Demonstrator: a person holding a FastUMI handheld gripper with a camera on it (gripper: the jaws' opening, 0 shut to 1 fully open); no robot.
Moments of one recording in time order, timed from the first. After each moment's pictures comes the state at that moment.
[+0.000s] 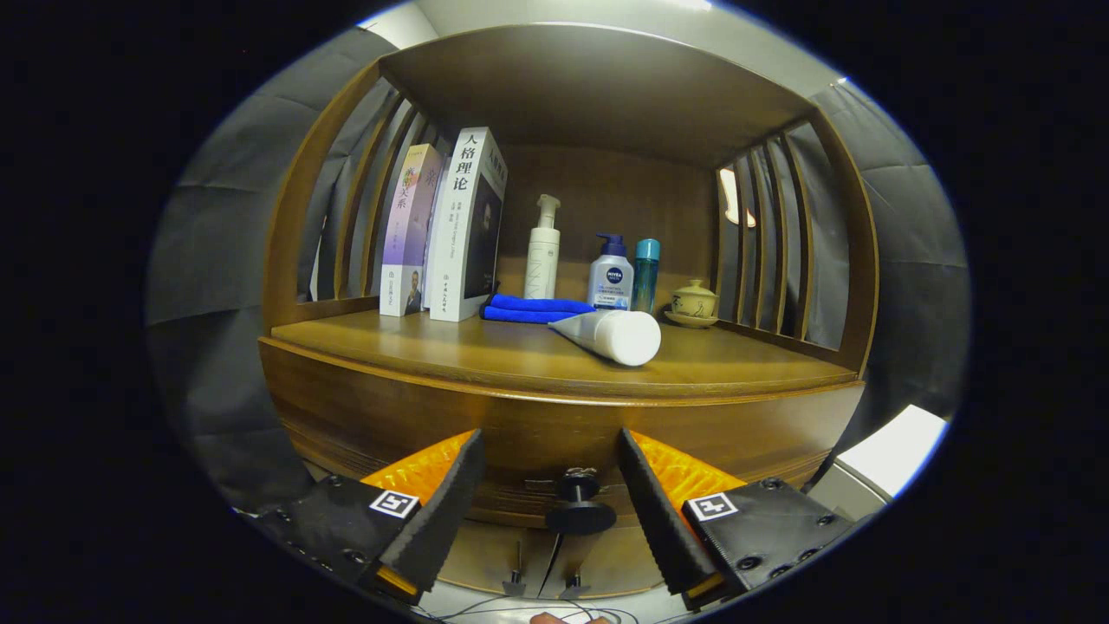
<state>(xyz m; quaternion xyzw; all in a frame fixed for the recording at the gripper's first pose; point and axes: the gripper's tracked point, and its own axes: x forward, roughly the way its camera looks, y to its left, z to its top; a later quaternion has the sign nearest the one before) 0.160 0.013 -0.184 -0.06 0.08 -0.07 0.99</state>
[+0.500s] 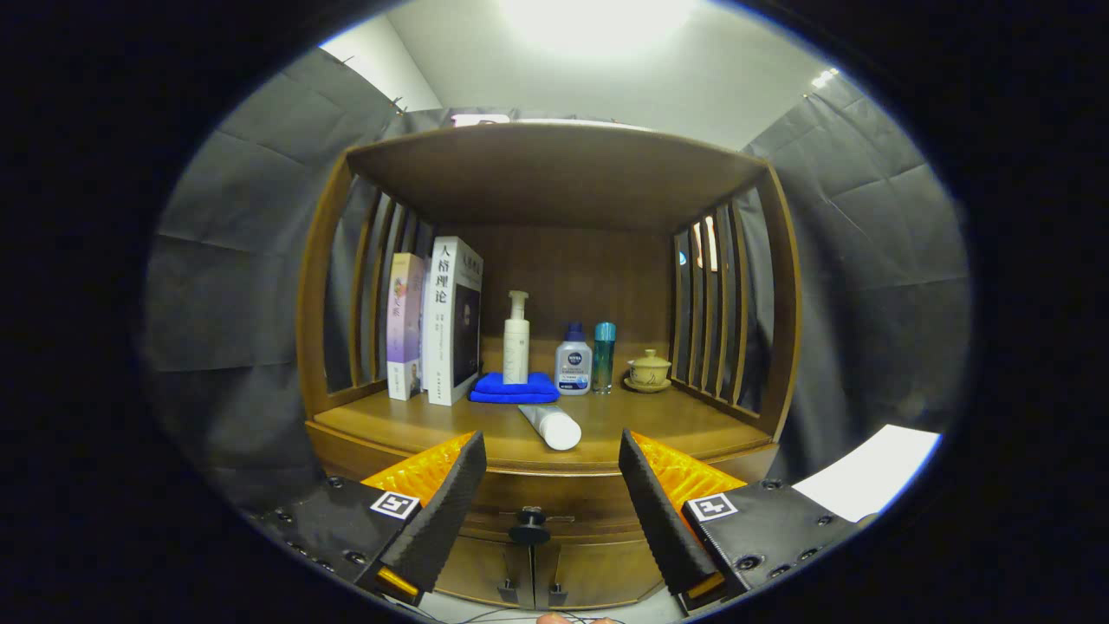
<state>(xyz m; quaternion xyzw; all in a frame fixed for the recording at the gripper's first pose) 0.073 -0.003 -0.070 -0.05 0.00 -0.07 1.00</state>
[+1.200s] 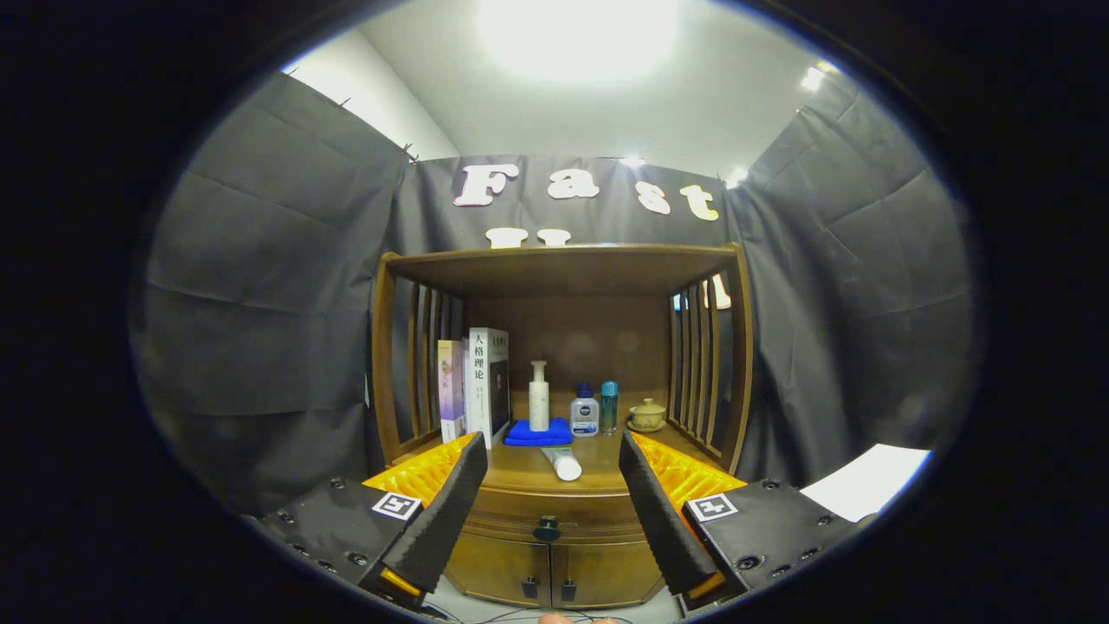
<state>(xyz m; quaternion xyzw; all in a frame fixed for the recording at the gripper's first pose) -0.037 0.009 0.032 -0.03 -0.05 -0.03 1.00</state>
